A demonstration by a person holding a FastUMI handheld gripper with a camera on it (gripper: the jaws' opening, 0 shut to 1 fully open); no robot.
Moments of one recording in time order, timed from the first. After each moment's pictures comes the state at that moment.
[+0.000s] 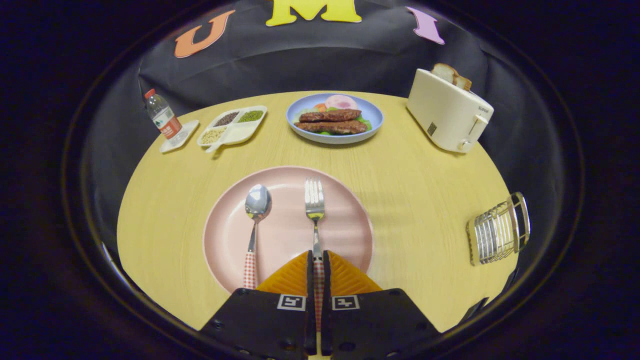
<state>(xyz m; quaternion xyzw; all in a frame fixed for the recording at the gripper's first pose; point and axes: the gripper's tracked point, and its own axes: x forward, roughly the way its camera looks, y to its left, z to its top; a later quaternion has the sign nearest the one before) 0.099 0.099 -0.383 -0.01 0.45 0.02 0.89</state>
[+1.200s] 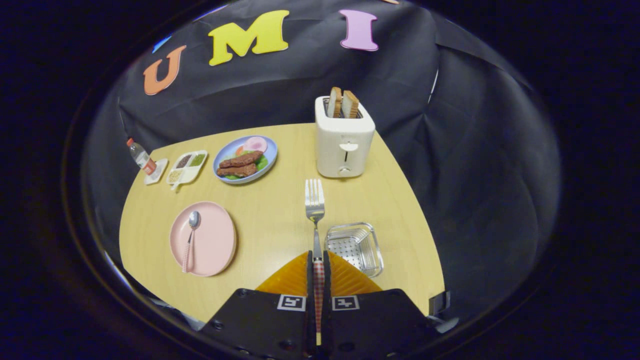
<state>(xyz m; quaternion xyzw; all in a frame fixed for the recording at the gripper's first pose) 0.068 -0.139 -0.256 0.00 0.44 -0.04 0.90</state>
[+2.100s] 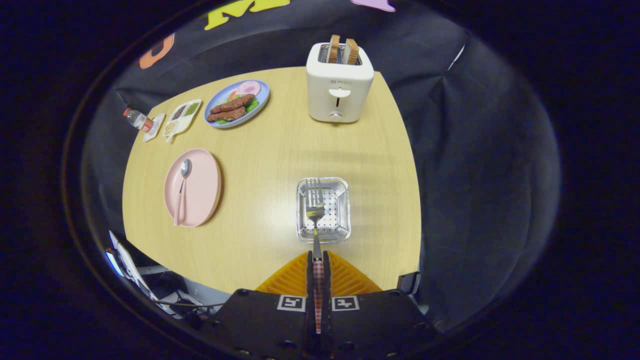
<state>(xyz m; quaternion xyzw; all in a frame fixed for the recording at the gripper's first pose) 0.034 -0.184 -0.261 -0.03 0.63 -0.01 0.78</state>
